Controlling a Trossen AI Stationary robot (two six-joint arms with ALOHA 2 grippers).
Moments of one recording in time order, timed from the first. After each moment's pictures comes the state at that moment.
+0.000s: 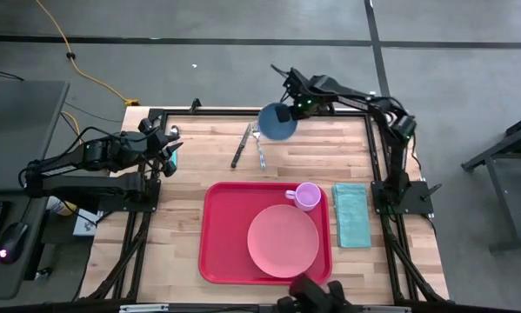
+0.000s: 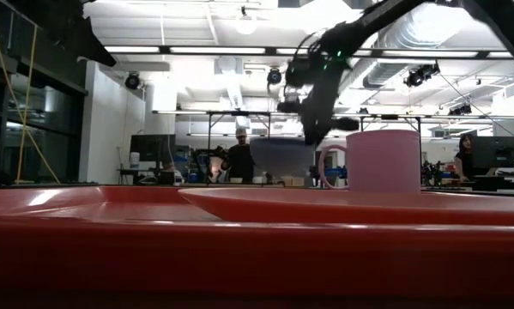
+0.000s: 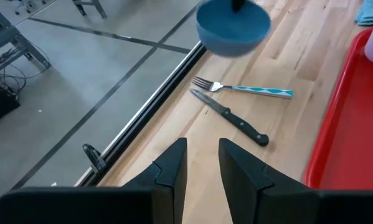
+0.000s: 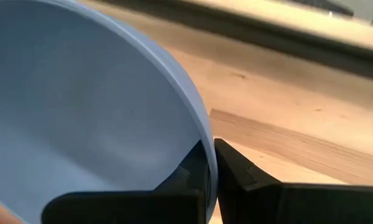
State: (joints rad) left arm 0.17 0.48 0.75 -0.82 -0.50 0.00; right arm -0.69 1.94 1.65 -0.91 -0.05 0.63
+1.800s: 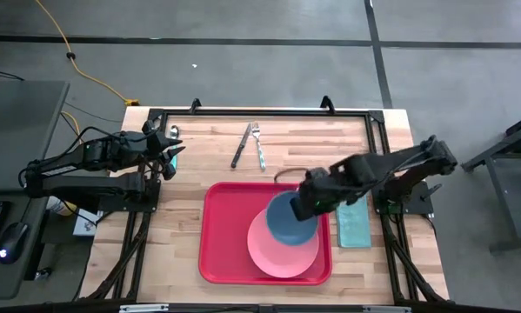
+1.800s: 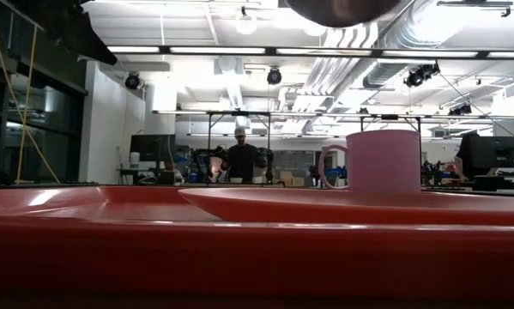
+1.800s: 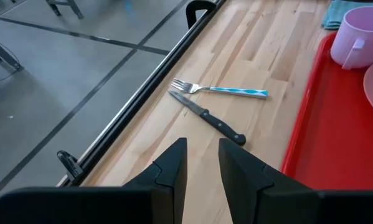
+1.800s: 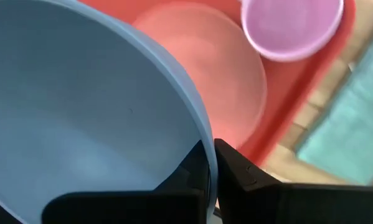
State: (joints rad) left arm 0.17 0.48 0.75 -0.81 -0.41 0.00; right arm 0.30 1.58 1.65 -1.30 -0.05 1.54
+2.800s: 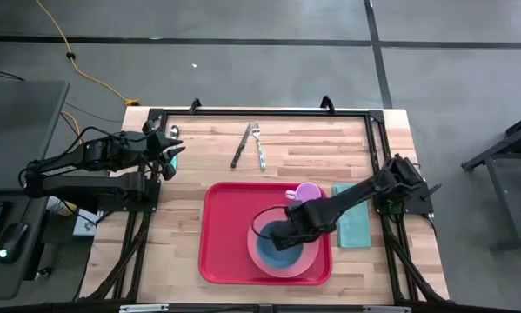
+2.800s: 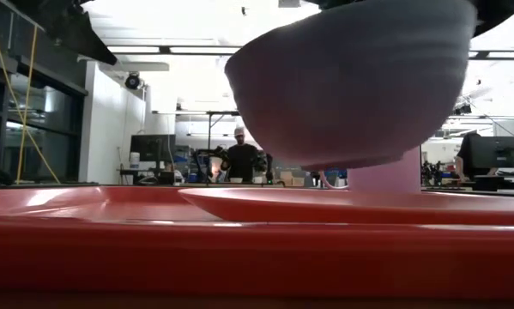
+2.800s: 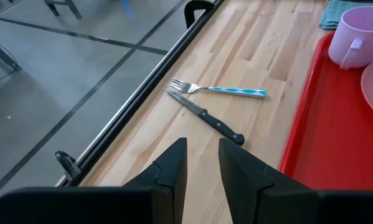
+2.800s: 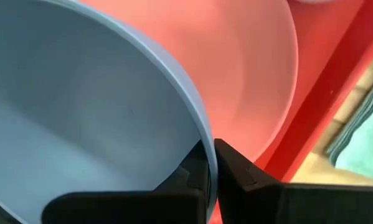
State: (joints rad) left arm 0.17 0.48 0.75 -0.81 -0.40 0.00; right arm 0.41 1.93 1.65 -1.19 -0.03 1.67
